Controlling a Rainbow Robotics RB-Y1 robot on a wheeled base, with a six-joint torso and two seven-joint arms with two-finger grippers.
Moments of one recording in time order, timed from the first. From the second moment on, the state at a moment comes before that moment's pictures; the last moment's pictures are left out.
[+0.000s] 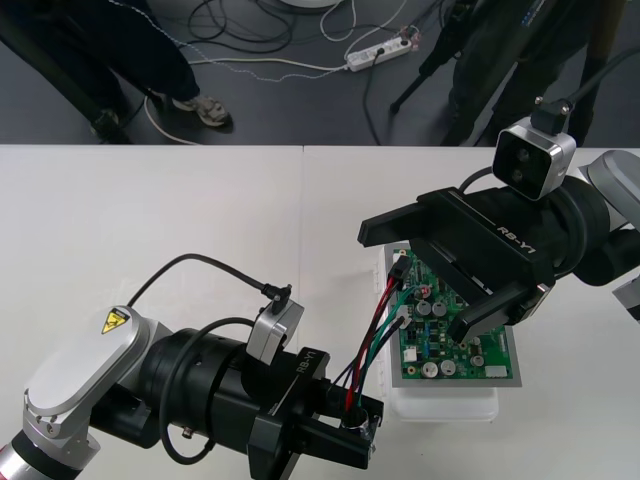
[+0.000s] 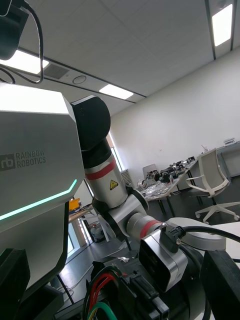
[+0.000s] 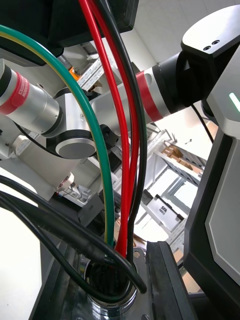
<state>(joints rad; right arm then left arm) -0.46 -0.64 0.35 -1.63 0.57 -1.56 -0.31 -0.06 0.47 -0.49 -1.85 -0.98 -1.33 0.48</state>
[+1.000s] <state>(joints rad) -0.43 -0.66 0.35 -1.65 0.54 -1.56 -0.31 -0.07 0.46 -0.50 -1.85 -0.96 -1.33 0.48</state>
